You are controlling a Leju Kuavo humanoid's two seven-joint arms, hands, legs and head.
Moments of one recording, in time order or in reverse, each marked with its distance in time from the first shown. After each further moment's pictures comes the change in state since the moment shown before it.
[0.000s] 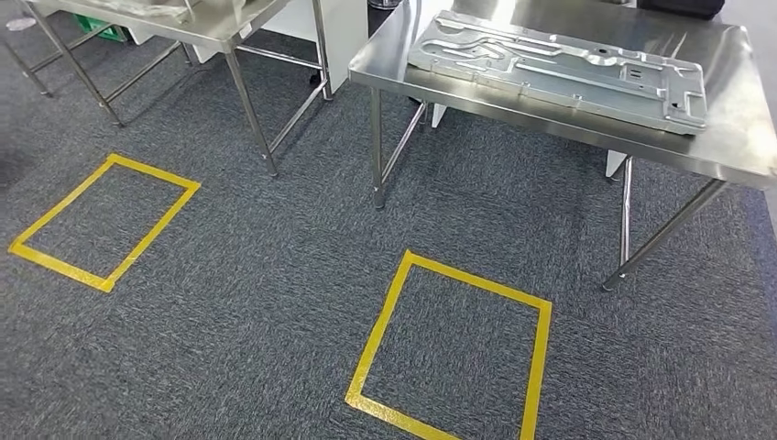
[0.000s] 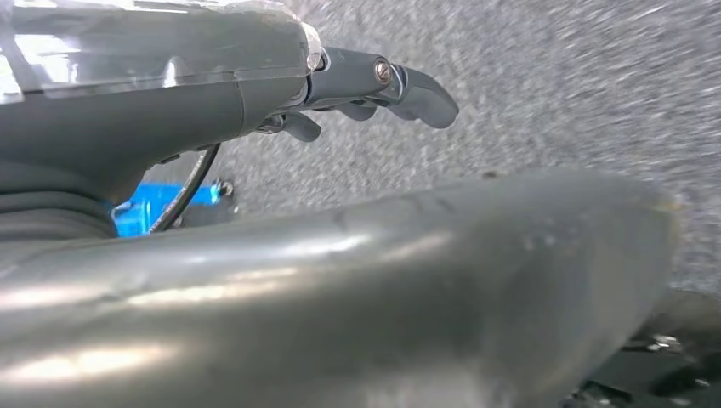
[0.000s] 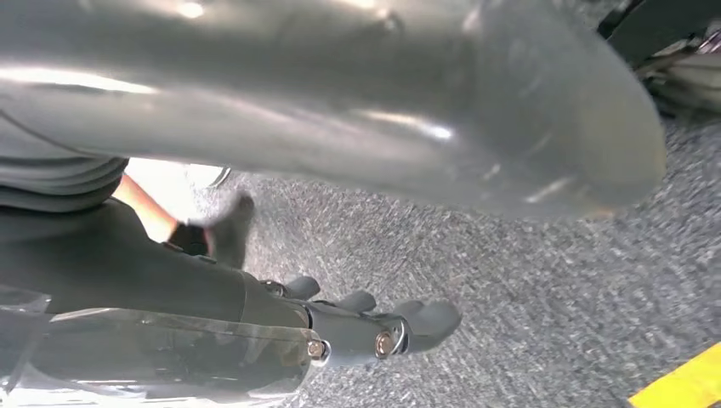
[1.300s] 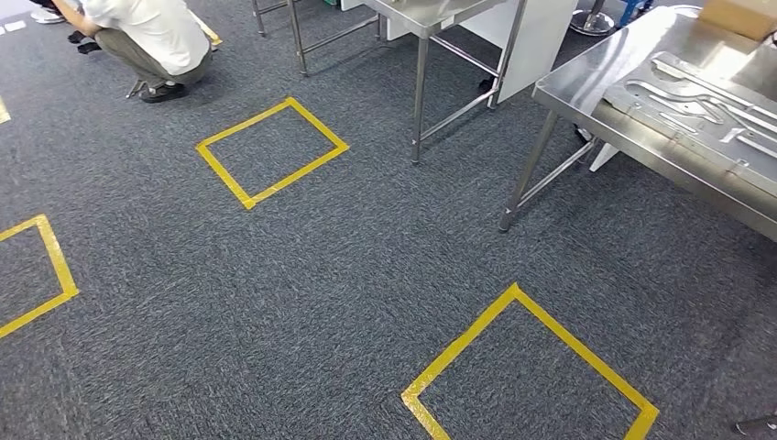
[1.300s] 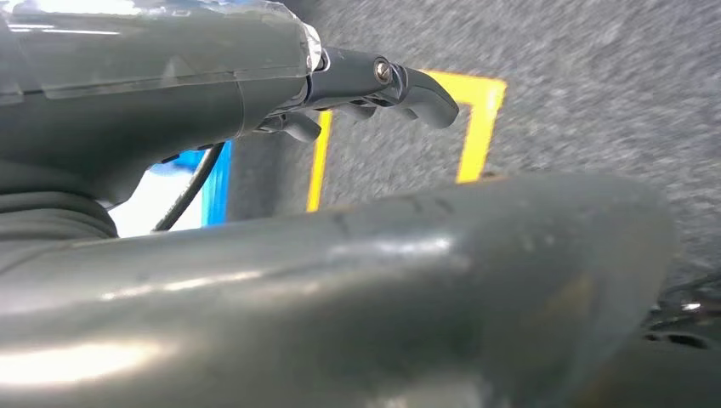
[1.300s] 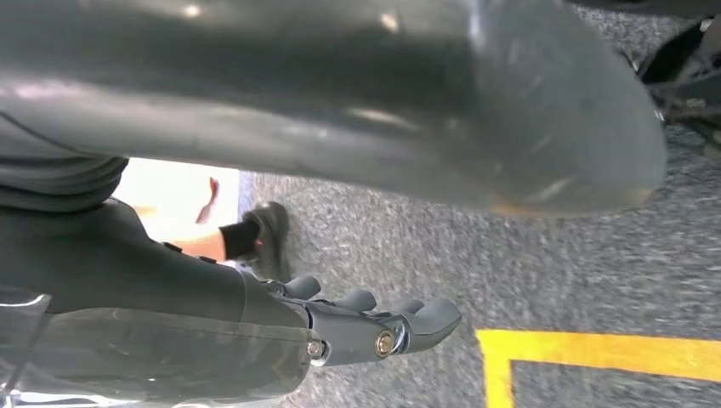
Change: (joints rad) left arm 0.044 -0.028 0.036 0.000 0.022 -0.037 0.116; right arm 0.039 0.020 0.056 0.000 0.115 0.006 0.006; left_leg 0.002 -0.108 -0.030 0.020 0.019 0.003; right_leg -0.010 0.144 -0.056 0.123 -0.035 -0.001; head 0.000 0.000
